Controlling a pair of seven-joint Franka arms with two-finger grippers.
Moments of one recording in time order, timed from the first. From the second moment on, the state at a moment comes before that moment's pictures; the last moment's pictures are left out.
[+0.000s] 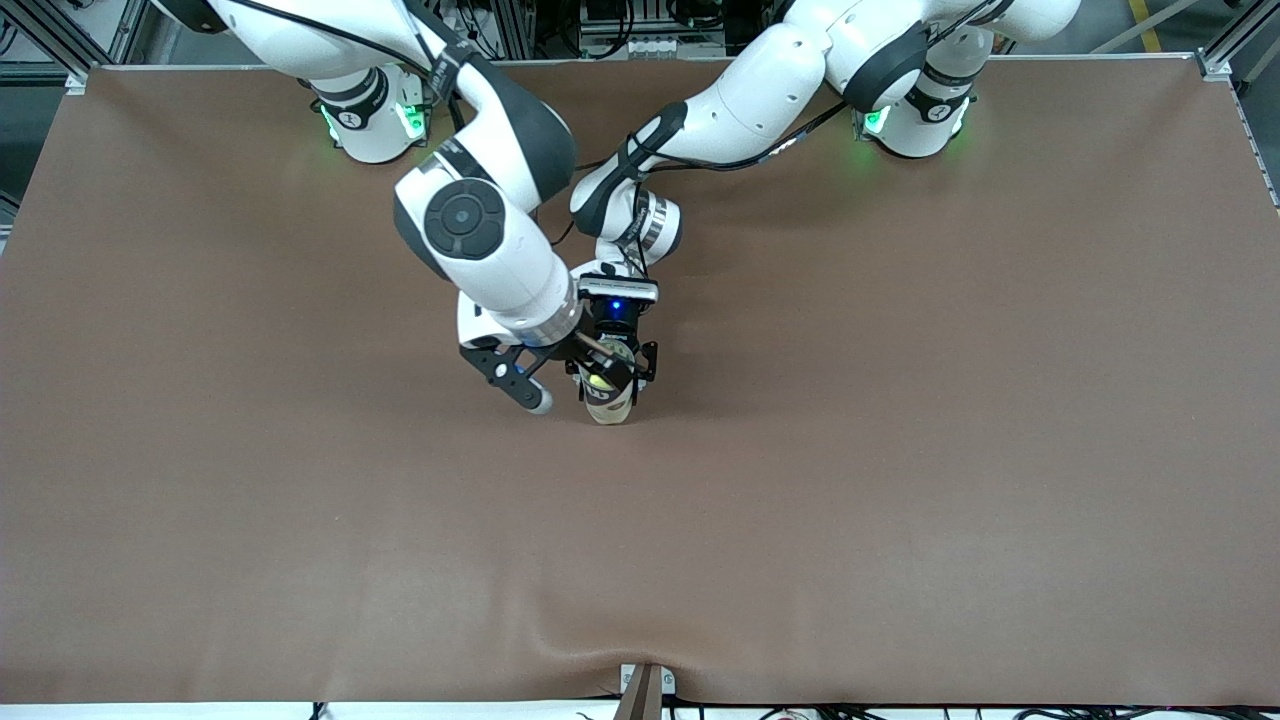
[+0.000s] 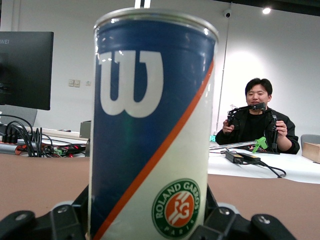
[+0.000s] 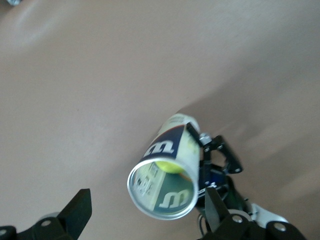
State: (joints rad) left arm -0.91 1.09 -0.20 -1.48 2.26 1.69 -2.70; right arm 0.33 0.55 0.35 -1.34 -0.03 1.99 1.33
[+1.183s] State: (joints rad) left arm -0.91 1.09 -0.21 -1.48 2.25 1.69 -2.70; right arm -0.04 0.17 0.19 -1.38 -0.03 1.53 0.32
